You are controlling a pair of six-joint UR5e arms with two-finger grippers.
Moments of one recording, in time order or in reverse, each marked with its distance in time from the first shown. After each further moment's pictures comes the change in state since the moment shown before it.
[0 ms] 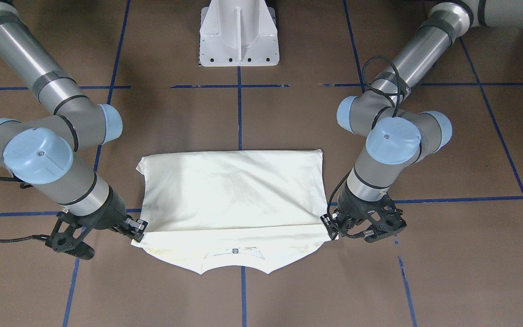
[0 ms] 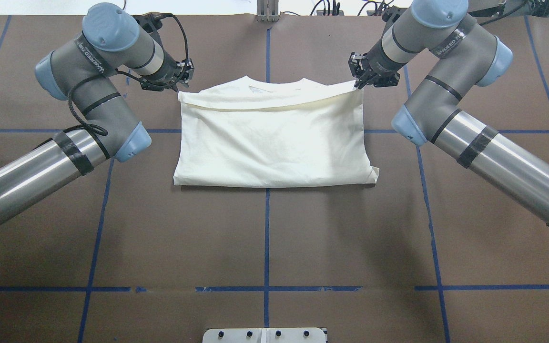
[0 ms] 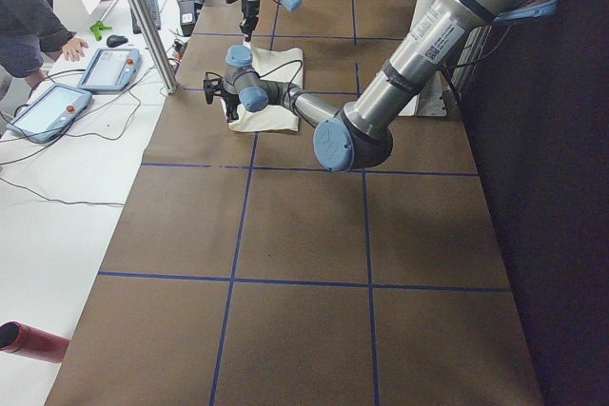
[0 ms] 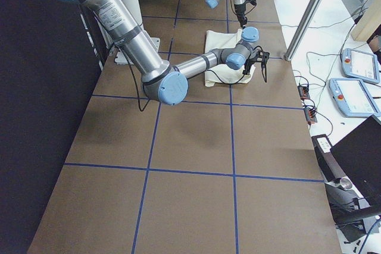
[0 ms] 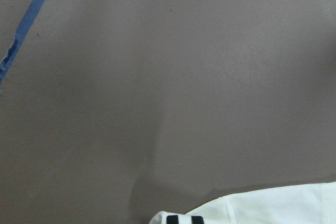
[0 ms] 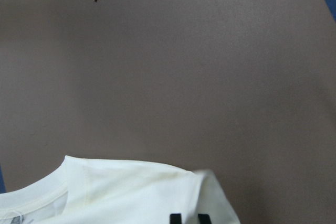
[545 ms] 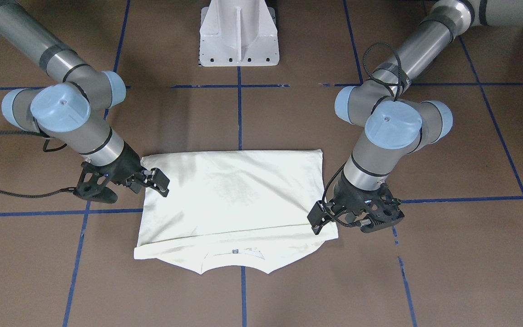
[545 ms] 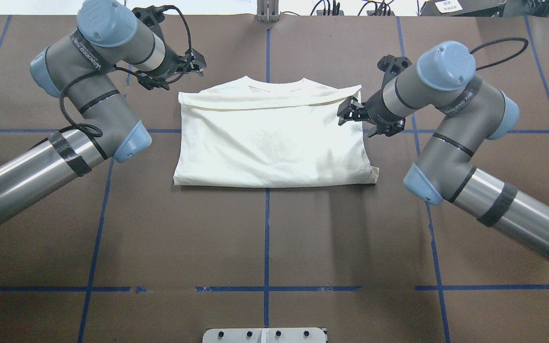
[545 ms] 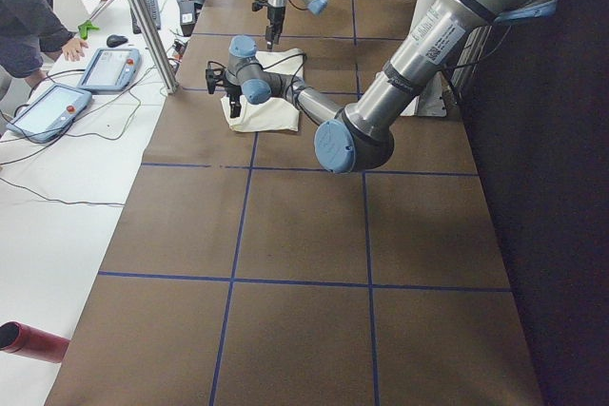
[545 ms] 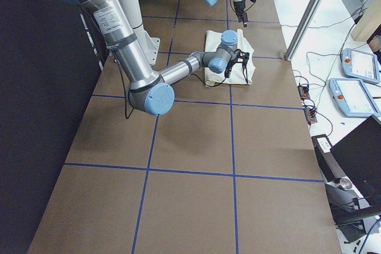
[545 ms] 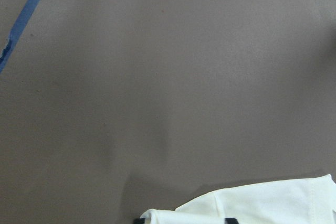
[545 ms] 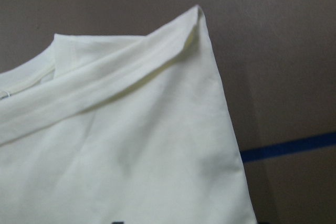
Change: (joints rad) left arm -0.001 0.011 -0.091 0.030 -0.002 -0.005; right arm -0.158 -0.245 0.307 0.032 -0.060 0.045
